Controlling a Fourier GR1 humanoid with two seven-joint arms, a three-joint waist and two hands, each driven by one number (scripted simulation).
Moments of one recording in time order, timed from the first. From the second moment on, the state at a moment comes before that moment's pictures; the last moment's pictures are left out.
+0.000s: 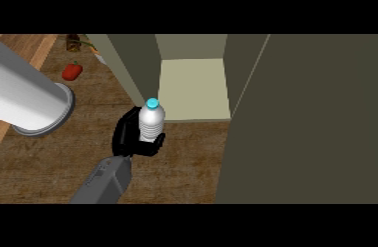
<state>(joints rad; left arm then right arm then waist) -0.43 0.05 -0.14 -0.63 0.48 -0.04 -0.69 0.21 -0.20 -0.14 -2.42 -0.18 0.11 0.28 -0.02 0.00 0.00</state>
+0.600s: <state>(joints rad) -0.39 0.09 -0.23 -0.72 0.59 0.14 -0.66 0.19 -0.22 -0.26 -2.34 -0.37 0.19 0.24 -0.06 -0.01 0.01</state>
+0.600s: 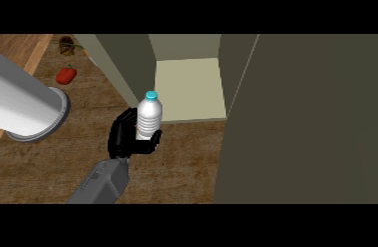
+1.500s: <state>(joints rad) -0.35 0.09 -0.27 -0.80 0.58 0.49 -0.68 0.16 -0.30 -0.37 -2.27 -0.58 0.29 0.23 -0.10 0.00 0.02</state>
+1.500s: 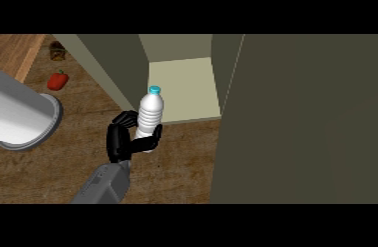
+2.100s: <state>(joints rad) -0.33 0.10 -0.29 -0.82 0.57 0.62 -0.72 0.13 -0.34 -0.42 -2.22 -0.66 0.32 0.23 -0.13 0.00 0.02</state>
